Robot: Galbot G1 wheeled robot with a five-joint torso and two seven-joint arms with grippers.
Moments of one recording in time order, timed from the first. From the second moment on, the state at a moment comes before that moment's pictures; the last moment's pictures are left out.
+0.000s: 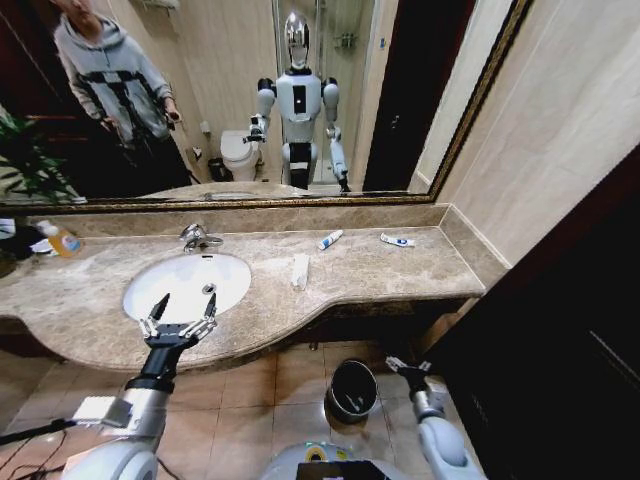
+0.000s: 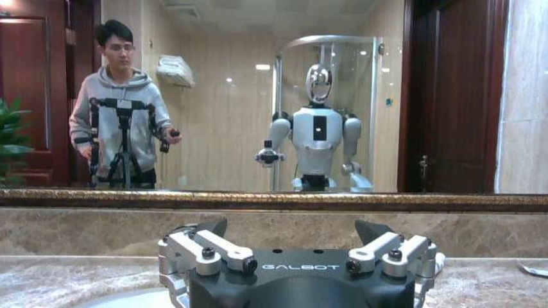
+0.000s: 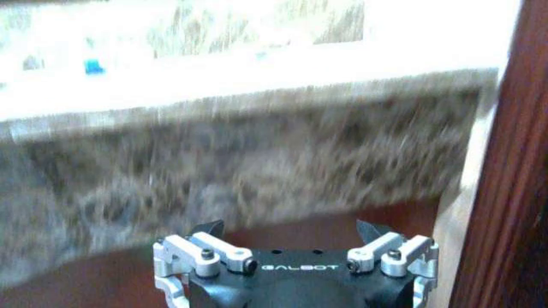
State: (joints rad) left arm 1.84 -1.36 -0.82 -2.47 -0.37 0.04 0.05; right arm -1.60 1.39 0.65 1.75 0.32 0.11 0.02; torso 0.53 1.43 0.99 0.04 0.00
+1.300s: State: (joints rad) left arm 1.84 -1.36 -0.82 -2.47 -0.37 0.04 0.05; right arm -0.73 1.21 0.46 1.32 0.20 -0.02 -0.02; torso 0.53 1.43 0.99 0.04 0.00
